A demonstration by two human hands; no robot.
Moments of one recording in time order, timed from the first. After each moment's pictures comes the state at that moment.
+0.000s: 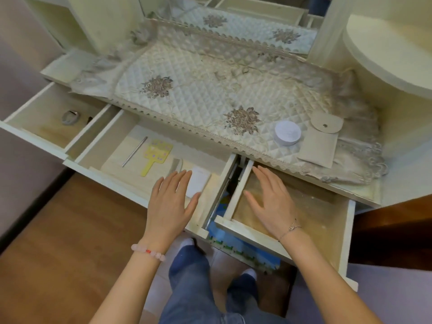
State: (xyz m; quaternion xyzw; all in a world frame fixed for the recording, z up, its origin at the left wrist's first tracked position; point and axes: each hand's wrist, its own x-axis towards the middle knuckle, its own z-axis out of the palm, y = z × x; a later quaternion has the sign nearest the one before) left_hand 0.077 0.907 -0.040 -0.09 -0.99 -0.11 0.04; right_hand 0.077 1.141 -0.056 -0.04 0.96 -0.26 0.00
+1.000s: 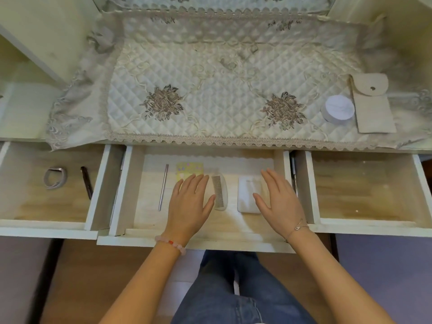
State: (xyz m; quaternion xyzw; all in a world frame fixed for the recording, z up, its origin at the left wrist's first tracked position) left_hand -0.098 0.734 -0.106 -0.30 -0.94 -0.13 -0.07; right_hand -0.005 0.938 -0.096 0.16 0.96 -0.23 0.03
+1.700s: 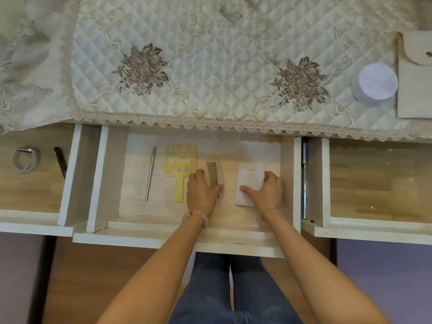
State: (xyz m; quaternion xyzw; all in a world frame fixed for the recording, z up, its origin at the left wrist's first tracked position) left_hand -0.108 0.795 -0.212 0.04 -0.92 -0.28 -0.28; right_hand -0.042 0.940 -0.219 0.46 0.78 -0.39 0.14
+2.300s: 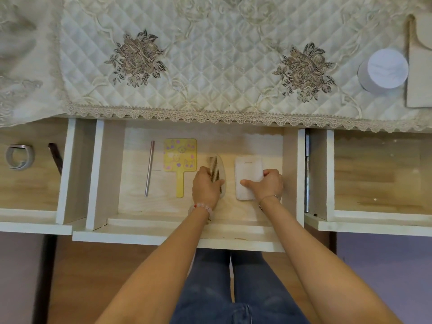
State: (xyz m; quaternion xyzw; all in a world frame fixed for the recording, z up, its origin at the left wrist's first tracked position) left_hand -0.109 0.804 -0.218 0.11 -0.88 -0.34 -0.30; right_hand -0.054 0.936 -0.225 0.54 0.73 -0.40 0.15
